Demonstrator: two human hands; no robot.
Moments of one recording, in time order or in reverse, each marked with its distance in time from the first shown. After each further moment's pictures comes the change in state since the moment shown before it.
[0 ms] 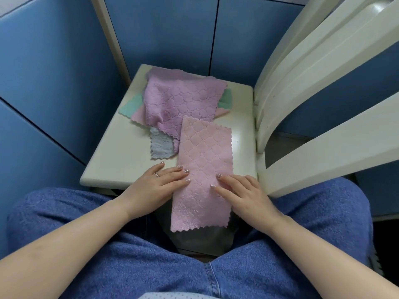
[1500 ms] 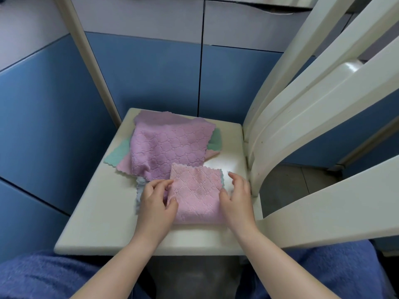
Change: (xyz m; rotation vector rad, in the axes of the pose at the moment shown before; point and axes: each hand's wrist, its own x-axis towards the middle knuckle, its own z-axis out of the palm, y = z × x) left_hand 0.094 0.009 -0.020 -0.532 0.367 -0.876; right_hand 0.101 0.020 -0.027 0.774 0.381 0.905
